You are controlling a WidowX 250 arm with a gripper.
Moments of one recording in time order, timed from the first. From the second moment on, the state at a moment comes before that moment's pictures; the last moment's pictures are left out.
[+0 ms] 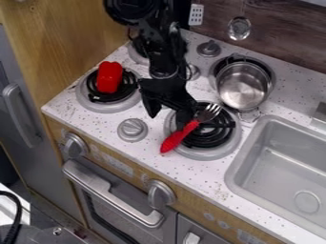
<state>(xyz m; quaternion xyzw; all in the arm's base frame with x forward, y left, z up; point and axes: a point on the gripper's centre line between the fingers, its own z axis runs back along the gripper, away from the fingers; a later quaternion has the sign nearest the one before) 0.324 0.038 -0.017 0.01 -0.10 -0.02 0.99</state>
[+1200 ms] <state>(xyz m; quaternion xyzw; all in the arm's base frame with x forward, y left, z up) 0.313 0.024 -0.061 0.00 -0.03 -0.07 1.00</state>
